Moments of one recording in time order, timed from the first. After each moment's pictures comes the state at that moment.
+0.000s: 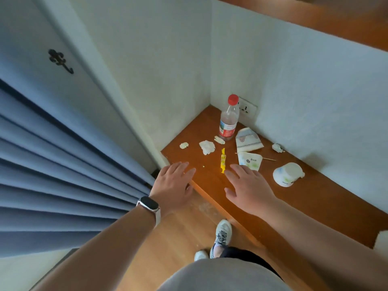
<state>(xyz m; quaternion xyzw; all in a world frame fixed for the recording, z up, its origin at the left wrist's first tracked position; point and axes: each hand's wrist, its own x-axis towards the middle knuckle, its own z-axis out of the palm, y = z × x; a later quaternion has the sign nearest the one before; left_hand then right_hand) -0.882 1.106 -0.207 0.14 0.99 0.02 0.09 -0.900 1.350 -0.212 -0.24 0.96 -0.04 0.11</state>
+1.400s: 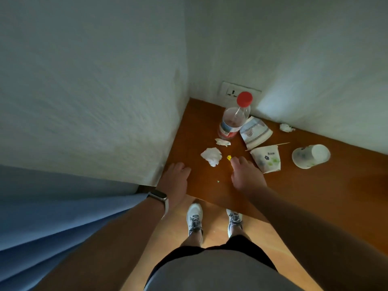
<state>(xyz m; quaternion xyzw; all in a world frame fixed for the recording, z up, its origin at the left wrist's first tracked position) -1.069 1.029 -0.332 0.29 0.93 0.10 0.20 -1.006 1.261 -0.315 0.12 0.97 -0.12 0.19</state>
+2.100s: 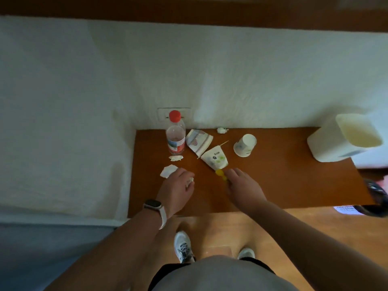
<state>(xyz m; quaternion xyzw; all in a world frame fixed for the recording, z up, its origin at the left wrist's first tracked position) -1.042 1.118 -0.268 0.43 0.85 0.27 0.14 -0.897 1.287 -0.233 0.25 0.95 -0.16 0.07</state>
